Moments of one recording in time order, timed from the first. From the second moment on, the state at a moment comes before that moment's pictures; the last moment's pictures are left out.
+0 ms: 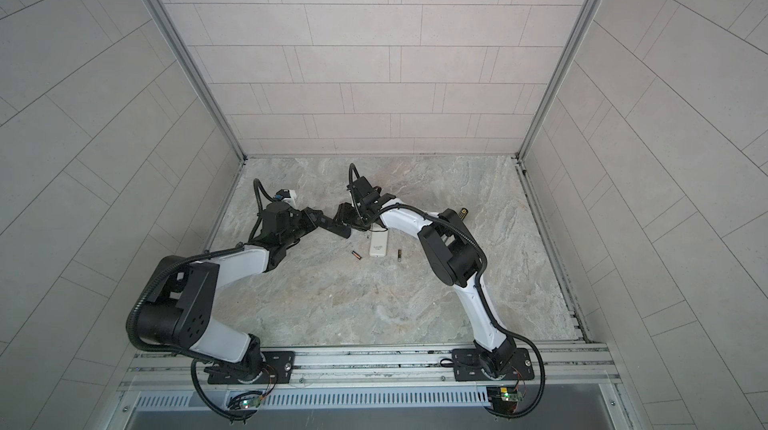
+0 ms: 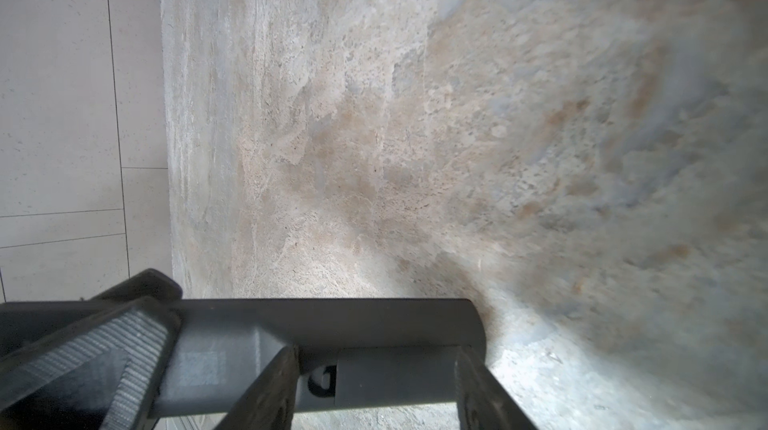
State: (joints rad) left arm -0.20 1.53 0.61 0.44 0.18 -0.68; right arm 0.66 2.22 1.70 -0.33 -0.33 0.81
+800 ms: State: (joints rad) left arm -0.20 1.53 0.63 0.40 0.16 -0.68; right arm 0.66 2.21 1.66 -0.31 -0.31 0.83
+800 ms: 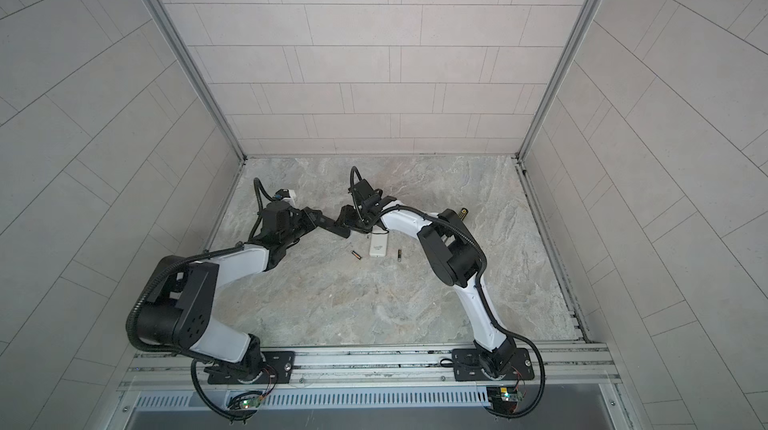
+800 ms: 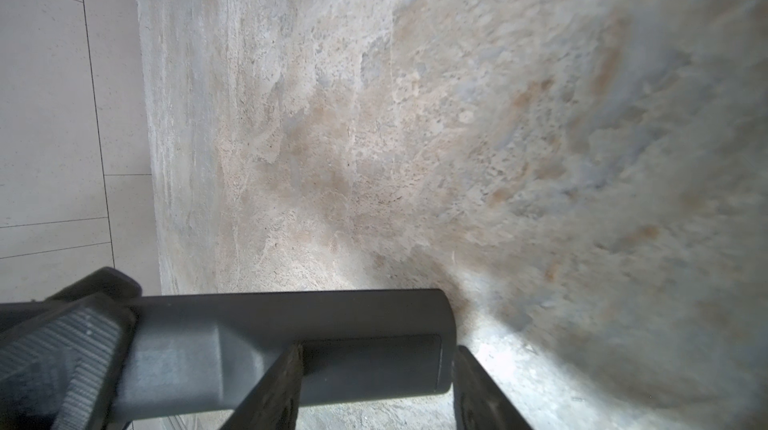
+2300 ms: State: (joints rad) left arm -0.21 1.53 0.67 0.32 0.19 -0.65; right arm 0.70 2.14 1.63 -0.34 -0.19 0.77
